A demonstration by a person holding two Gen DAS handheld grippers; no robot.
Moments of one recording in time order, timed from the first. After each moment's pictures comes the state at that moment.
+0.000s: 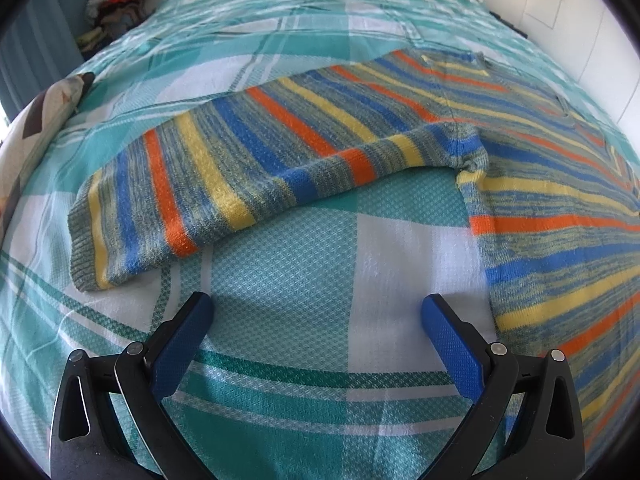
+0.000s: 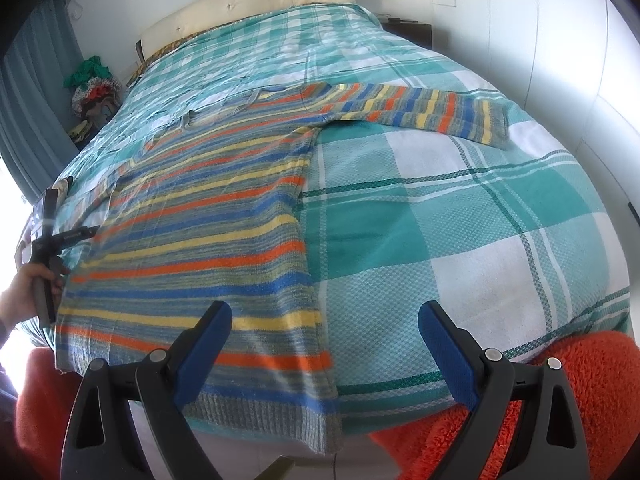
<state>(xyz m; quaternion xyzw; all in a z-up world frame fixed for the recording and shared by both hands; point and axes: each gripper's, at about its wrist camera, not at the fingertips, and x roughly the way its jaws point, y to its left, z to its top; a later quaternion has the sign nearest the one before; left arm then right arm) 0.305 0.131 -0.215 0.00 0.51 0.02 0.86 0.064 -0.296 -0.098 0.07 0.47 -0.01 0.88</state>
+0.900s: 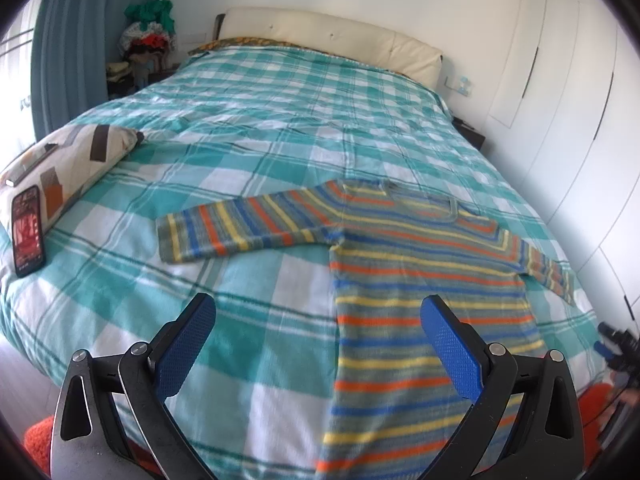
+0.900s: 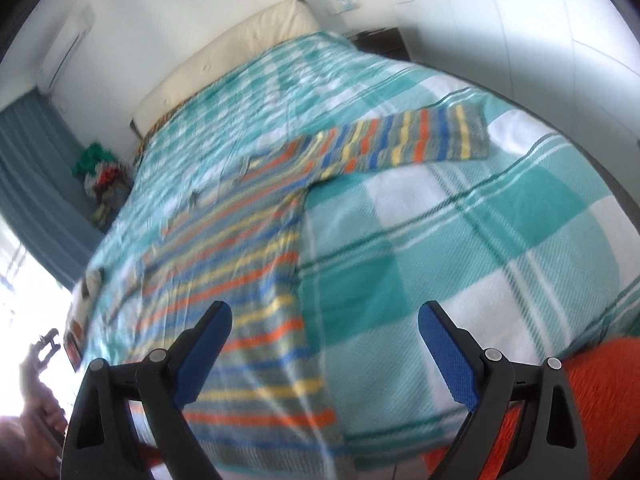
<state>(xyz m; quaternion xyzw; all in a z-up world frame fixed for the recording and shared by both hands) 0.165 0.109 -0.069 -0.10 0.35 0.00 0.93 0.092 -0.378 -0.066 0.25 0.39 -0.01 0.89</state>
